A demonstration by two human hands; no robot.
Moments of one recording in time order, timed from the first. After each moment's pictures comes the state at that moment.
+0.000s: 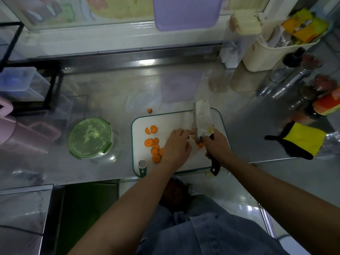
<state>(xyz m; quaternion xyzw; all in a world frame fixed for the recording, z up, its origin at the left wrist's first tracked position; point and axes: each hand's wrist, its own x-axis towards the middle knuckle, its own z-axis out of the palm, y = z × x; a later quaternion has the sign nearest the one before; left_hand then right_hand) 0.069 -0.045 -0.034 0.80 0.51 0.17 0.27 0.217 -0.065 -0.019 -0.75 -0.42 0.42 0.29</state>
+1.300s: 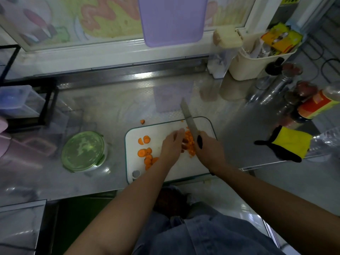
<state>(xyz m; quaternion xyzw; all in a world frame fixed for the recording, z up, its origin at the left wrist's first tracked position) 0.095 -0.024 -0.010 0.53 0.58 0.26 0.56 0.224 -0.066 -0.017 -0.75 -0.60 0.18 0.21</state>
